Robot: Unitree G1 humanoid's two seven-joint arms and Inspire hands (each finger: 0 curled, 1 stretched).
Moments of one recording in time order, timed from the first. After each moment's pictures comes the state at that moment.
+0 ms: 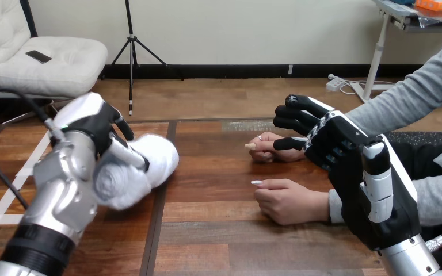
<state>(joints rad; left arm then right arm) -0.59 0.46 -0.30 0.36 0.66 0.53 -0.29 0.15 -0.16 -0.05 -0.13 0.33 -0.39 0.52</state>
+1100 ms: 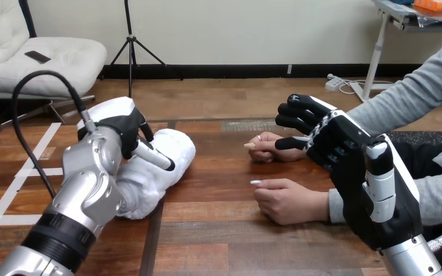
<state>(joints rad) -0.66 0.43 -0.42 0.37 0.76 0.57 -0.42 0.16 -0.16 -0.06 -0.13 0.34 -0.39 0.52</state>
